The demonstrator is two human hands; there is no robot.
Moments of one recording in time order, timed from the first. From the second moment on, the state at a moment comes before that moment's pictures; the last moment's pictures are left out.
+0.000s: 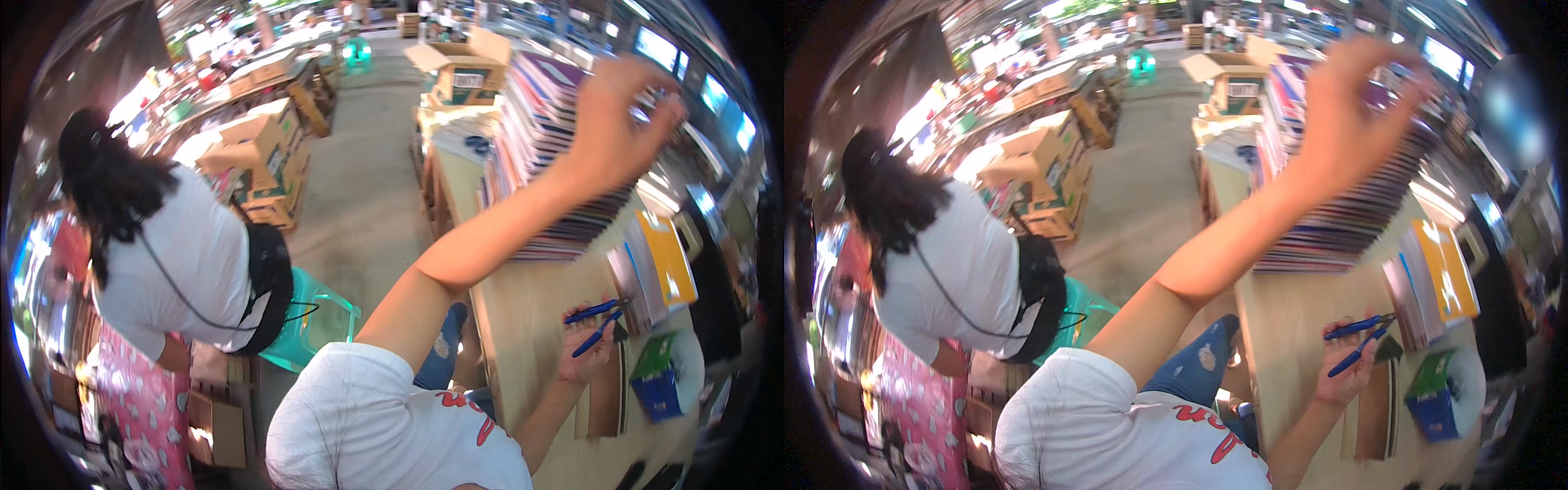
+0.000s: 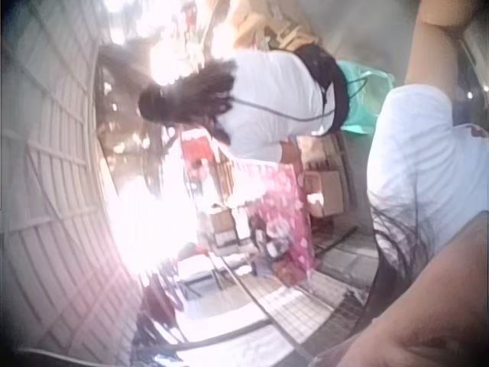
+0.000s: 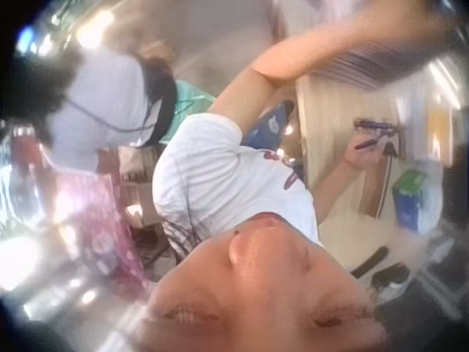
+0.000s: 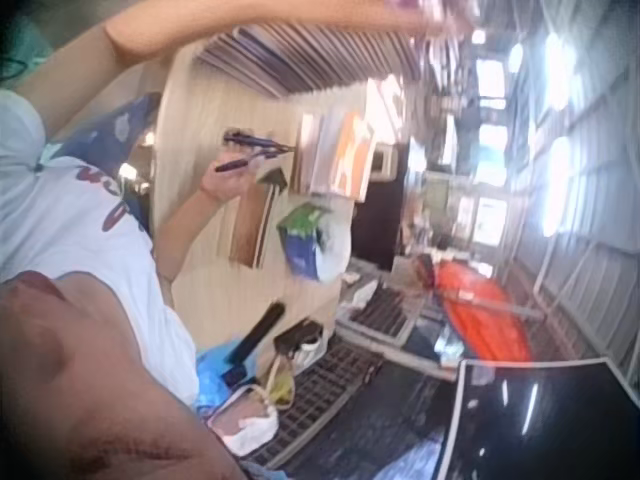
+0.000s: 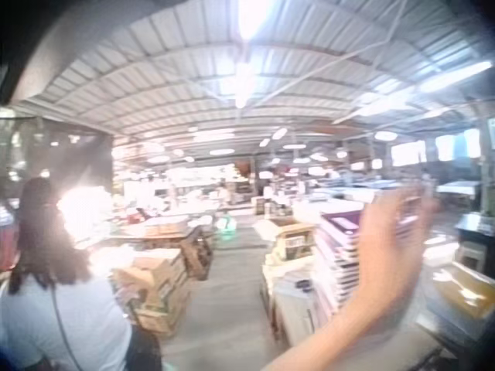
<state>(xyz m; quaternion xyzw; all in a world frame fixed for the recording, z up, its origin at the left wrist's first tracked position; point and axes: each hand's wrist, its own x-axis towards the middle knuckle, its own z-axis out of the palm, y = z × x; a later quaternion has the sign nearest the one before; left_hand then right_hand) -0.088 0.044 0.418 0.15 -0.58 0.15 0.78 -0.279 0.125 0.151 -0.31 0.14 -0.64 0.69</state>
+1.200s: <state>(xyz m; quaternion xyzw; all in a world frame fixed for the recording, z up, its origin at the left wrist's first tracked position) 0.040 -0.160 0.334 0.33 -0.66 -0.06 0.67 -0.188 0.039 0.297 -0.74 0.35 -0.58 0.03</state>
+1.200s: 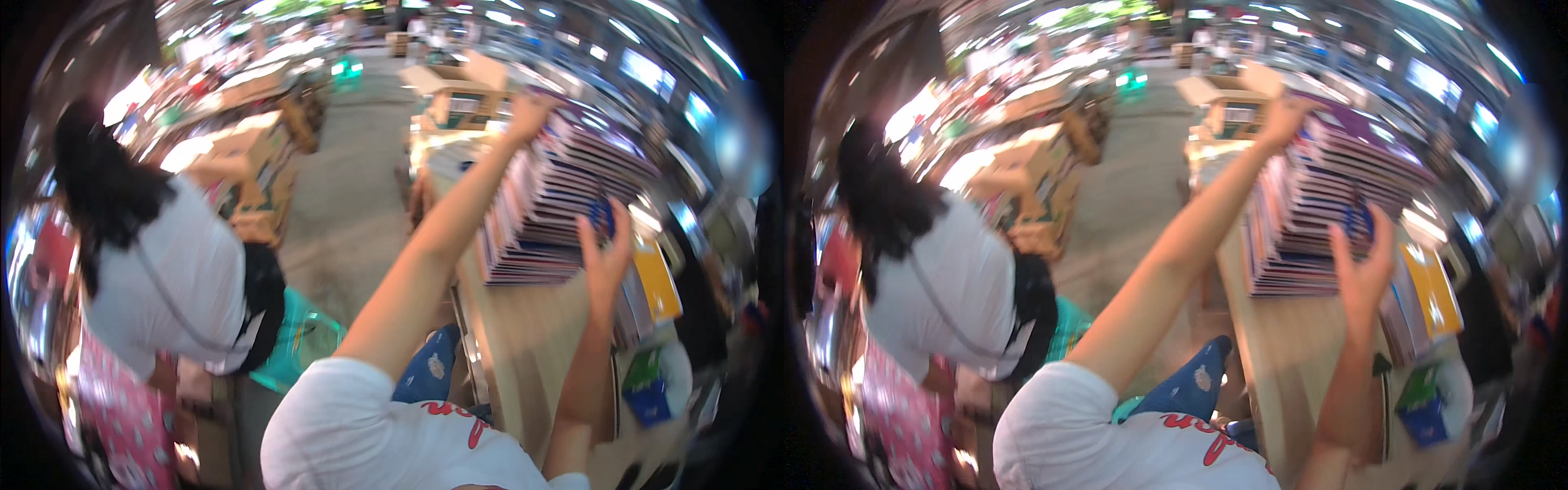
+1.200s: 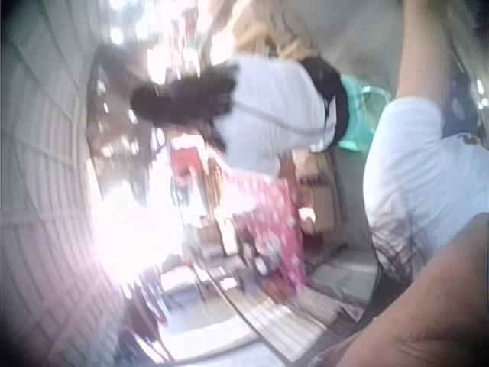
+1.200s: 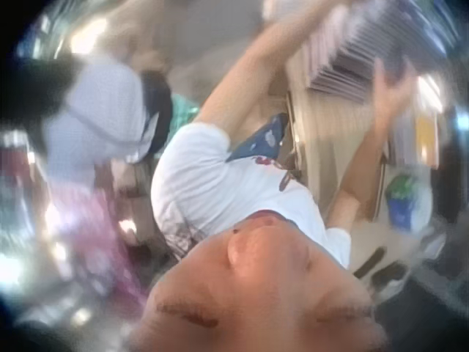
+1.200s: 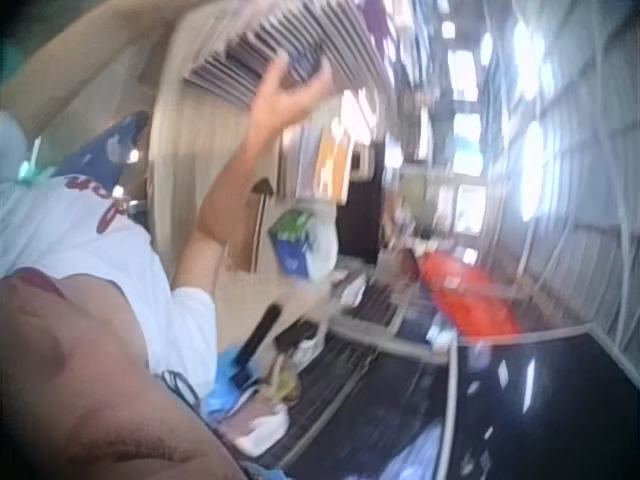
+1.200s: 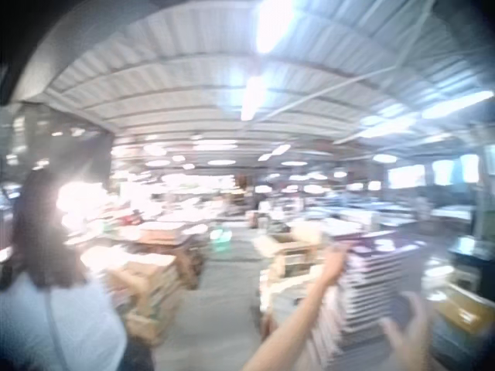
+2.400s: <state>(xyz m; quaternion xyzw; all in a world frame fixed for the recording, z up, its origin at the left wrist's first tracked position) 0.036 -0.129 0.357 0.28 -0.60 -0.24 0.71 -0.155 0.020 0.316 -0.71 0.39 -0.58 0.03</state>
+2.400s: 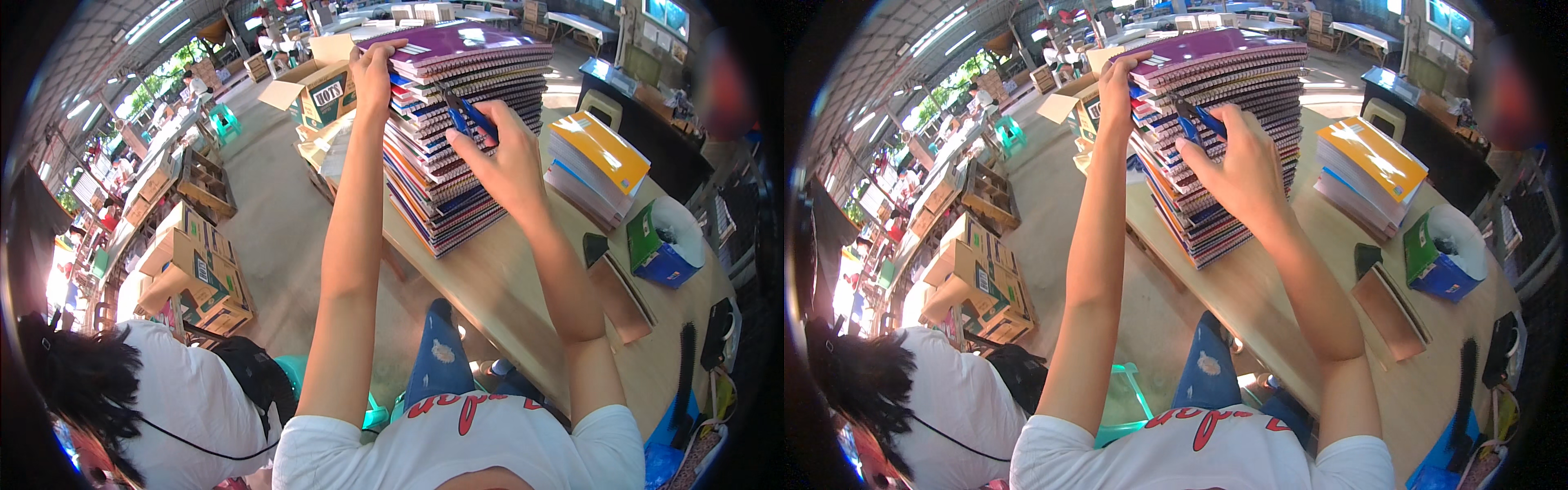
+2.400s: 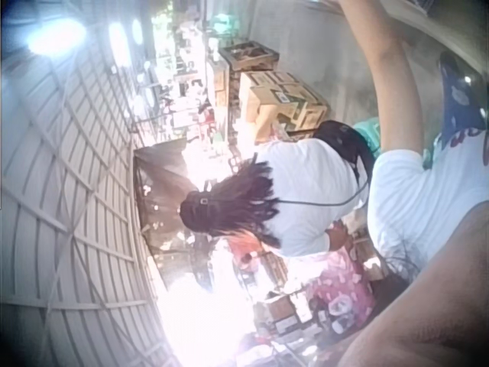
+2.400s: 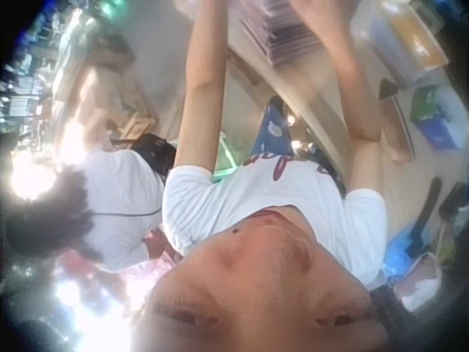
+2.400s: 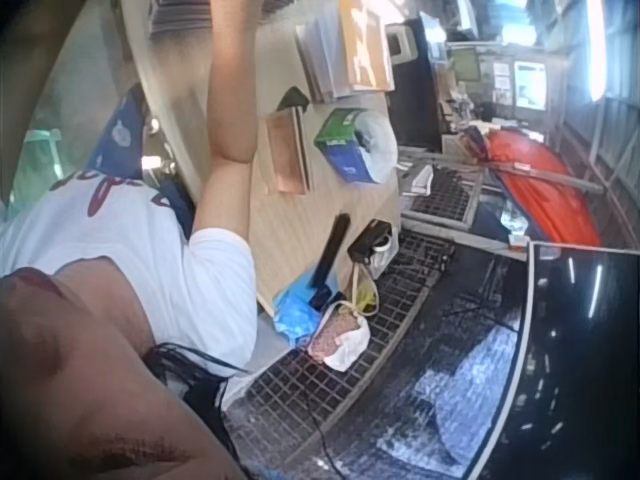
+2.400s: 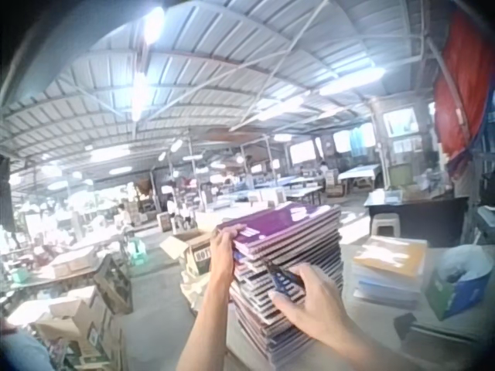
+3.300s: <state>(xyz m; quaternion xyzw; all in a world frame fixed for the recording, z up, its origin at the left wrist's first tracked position) 0.034 -0.134 0.353 0.25 -0.60 -0.26 0.71 -0.154 0.013 0.303 -0.68 0.36 -0.58 0.27</state>
